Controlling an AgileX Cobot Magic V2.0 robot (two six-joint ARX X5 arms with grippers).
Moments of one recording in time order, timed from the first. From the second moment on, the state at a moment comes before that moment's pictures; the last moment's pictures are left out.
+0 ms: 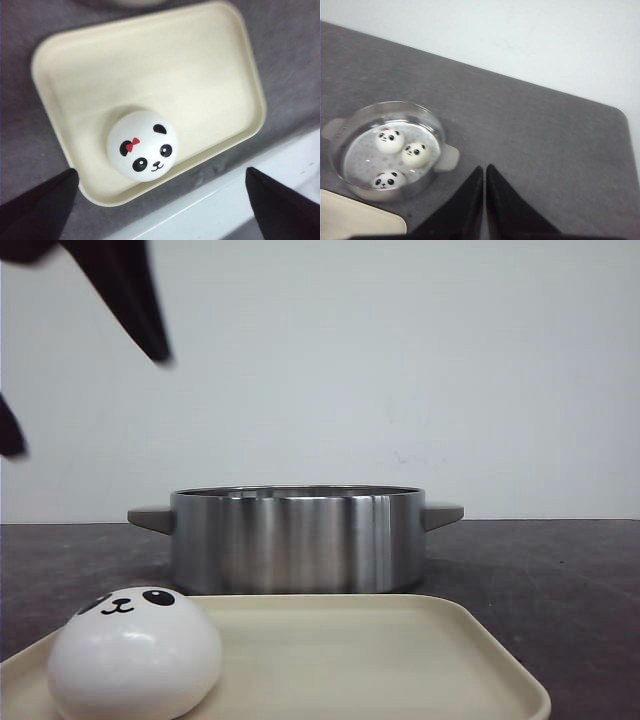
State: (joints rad) left arm -0.73 1.14 0.94 -0.89 0.22 -0.49; right arm 0.91 1.02 1.80 -1.33 0.61 0.26
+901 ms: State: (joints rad) left arm -0.85 1.57 0.94 -0.75 0.15 -0.50; right arm 0.91 0.96 1.80 -1.35 0.63 0.30
